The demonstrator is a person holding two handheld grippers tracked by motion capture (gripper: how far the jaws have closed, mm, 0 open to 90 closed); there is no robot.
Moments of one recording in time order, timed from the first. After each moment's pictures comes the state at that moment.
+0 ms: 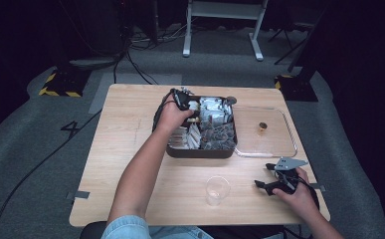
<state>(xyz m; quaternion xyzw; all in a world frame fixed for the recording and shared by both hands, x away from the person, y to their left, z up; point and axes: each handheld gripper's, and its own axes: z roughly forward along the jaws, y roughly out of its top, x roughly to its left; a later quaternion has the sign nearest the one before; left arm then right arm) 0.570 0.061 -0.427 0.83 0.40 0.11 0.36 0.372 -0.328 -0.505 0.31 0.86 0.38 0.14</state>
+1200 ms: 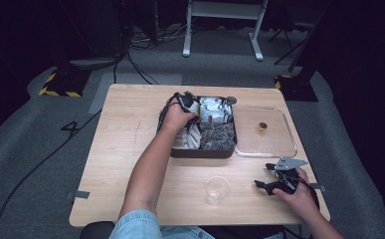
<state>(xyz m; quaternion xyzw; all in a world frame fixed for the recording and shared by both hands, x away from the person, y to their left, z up) 0.586 0.047 -0.455 0.84 0.45 0.07 0.30 0.372 -0.328 -0.505 0.31 0.86 0.38 0.14</state>
